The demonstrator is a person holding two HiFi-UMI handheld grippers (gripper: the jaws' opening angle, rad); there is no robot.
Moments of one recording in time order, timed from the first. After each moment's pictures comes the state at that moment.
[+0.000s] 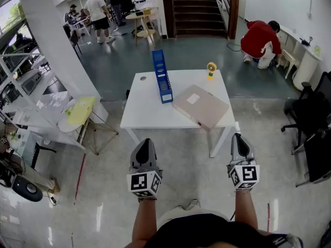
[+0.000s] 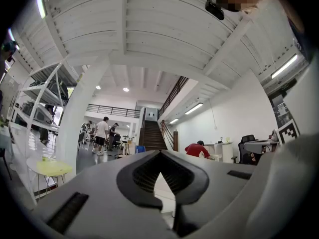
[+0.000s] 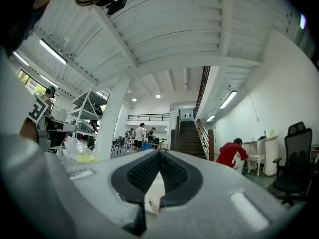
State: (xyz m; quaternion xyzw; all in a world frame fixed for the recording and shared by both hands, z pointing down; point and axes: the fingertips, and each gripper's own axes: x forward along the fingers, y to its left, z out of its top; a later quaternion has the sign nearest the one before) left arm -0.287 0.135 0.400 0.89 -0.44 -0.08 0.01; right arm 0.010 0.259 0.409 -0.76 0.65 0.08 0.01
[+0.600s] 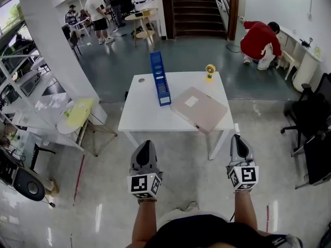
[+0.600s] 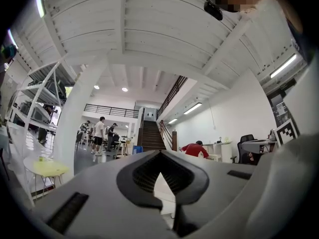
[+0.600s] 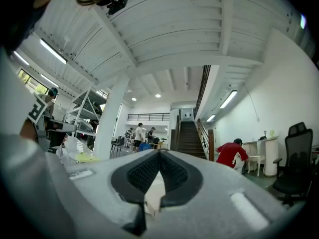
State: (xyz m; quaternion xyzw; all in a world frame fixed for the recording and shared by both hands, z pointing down) left arm -0.268 0.131 0.403 0.90 -0.44 -0.08 0.01; right arm 0.025 0.250 0.412 -0.76 0.65 0.08 0.01
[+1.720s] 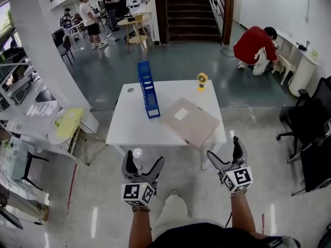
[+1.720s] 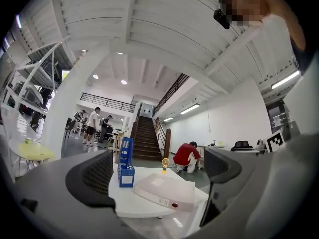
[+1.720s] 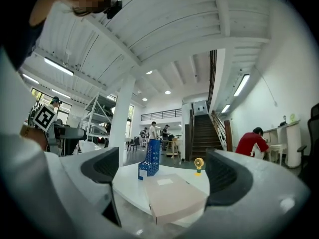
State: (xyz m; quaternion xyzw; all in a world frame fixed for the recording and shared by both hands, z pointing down) left arm -0.200 0.084 0.432 0.91 -0.40 -0.09 0.06; right arm 0.067 0.176 0.439 -0.70 0.72 0.05 0.02
